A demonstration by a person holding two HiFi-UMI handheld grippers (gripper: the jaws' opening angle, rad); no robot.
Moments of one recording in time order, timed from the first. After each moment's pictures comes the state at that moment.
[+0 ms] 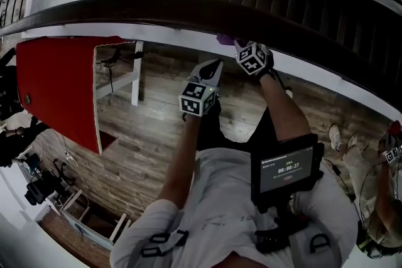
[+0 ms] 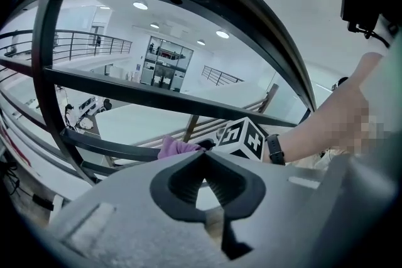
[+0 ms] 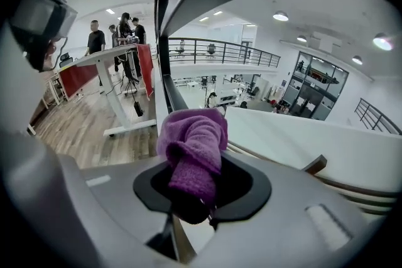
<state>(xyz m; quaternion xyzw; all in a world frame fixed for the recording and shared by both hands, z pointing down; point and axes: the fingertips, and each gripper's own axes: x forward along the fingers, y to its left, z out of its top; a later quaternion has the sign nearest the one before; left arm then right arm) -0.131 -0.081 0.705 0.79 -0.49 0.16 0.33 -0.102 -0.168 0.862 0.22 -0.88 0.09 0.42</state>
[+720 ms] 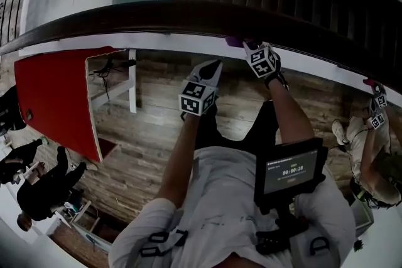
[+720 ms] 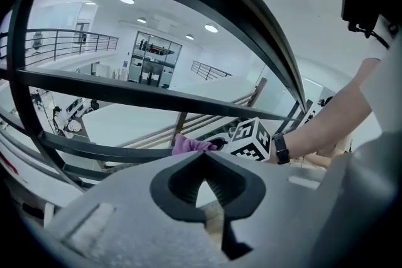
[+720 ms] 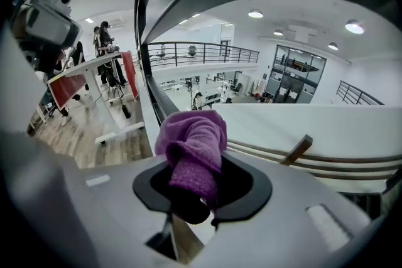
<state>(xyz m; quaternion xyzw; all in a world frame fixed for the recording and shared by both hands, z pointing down) -0.077 -0.078 0.709 0.82 -0.44 0.18 0.33 0.004 -0.162 0.861 0.30 -0.86 0.14 0.40</state>
